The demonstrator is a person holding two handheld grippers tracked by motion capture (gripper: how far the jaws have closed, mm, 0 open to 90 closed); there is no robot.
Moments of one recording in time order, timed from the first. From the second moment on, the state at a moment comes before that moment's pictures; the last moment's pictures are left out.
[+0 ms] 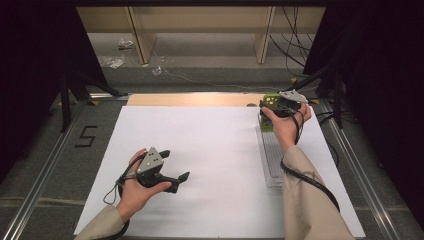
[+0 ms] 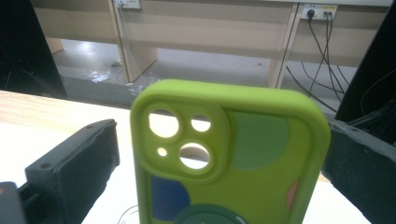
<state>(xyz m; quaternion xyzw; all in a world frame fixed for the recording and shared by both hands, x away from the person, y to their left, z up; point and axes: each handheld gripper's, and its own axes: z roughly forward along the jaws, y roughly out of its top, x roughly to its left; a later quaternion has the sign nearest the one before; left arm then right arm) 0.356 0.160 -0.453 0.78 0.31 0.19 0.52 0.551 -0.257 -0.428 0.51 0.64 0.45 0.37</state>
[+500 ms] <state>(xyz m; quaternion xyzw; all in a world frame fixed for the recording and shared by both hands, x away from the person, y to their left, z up) 0.356 0.159 -0.452 0.77 0.31 0.19 0.52 0.540 -0.256 -0.426 0.51 0.64 0.45 0.36</state>
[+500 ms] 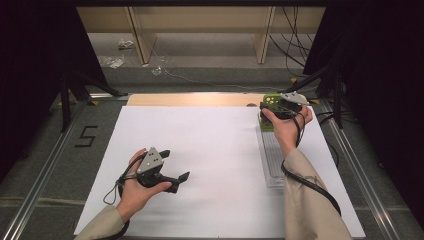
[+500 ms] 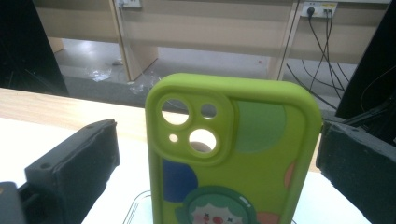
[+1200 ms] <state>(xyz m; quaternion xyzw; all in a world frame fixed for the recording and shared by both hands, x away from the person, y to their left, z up) 0.356 0.160 -0.451 0.77 0.32 0.19 0.52 0.517 -0.258 -0.417 0.50 0.64 0.46 0.35</state>
